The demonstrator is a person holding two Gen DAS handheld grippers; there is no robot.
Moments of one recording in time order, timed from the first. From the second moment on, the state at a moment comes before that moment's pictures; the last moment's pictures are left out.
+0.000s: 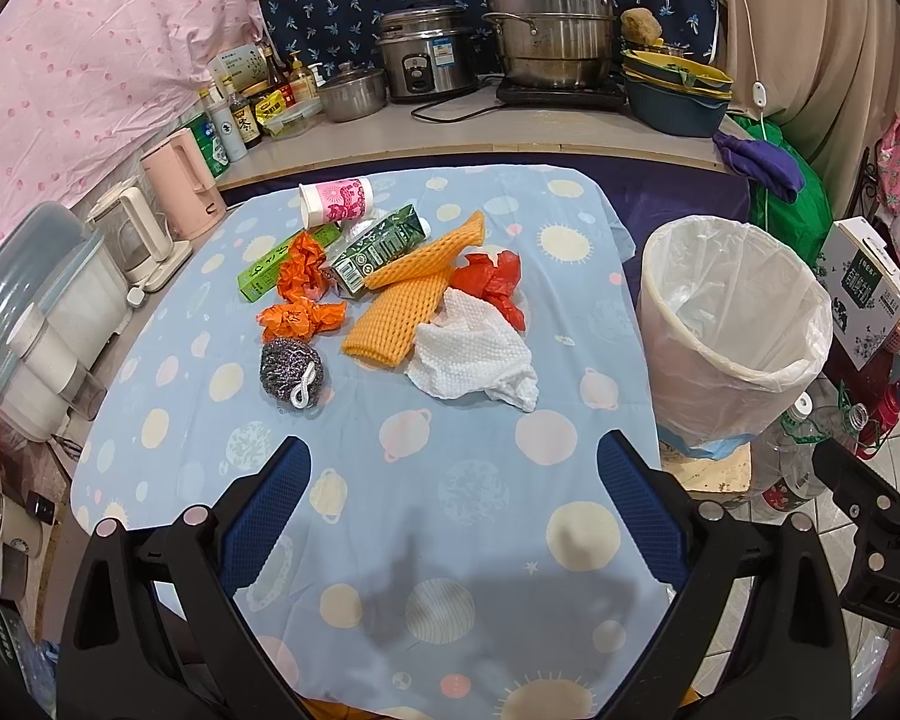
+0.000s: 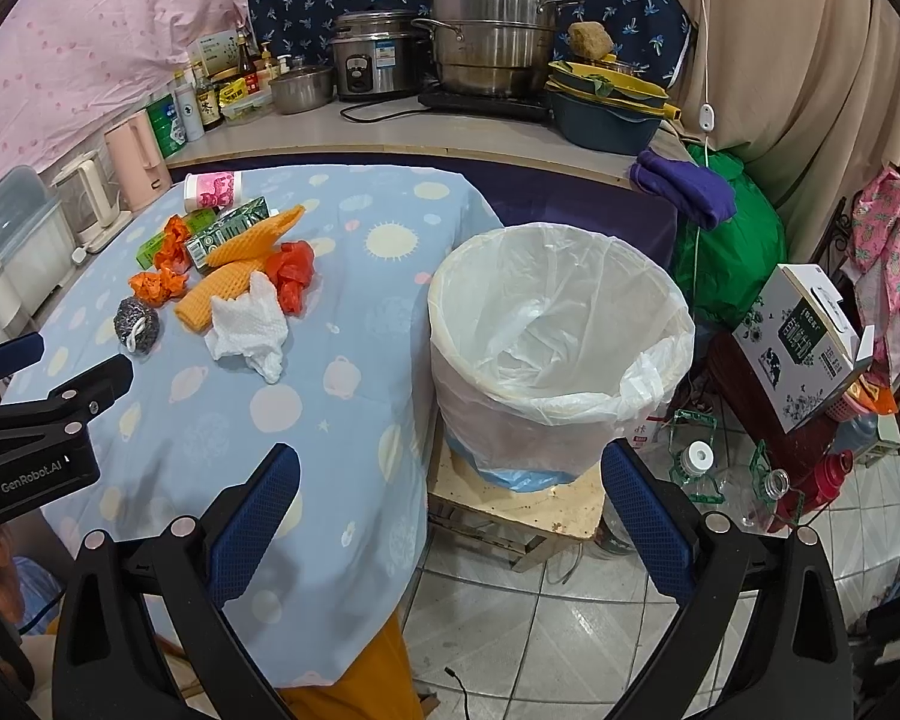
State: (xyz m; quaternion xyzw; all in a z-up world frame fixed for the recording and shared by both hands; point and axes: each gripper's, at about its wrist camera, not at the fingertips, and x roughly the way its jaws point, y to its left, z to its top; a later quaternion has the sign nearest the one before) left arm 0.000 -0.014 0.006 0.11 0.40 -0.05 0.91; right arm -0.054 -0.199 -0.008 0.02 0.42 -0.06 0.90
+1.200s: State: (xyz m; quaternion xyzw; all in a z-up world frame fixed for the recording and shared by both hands) left arm 0.048 0.063 -0.015 0.02 0.44 0.00 0.90; right arm -0.012 -0.171 -0.021 0.05 0.42 -0.07 0.90
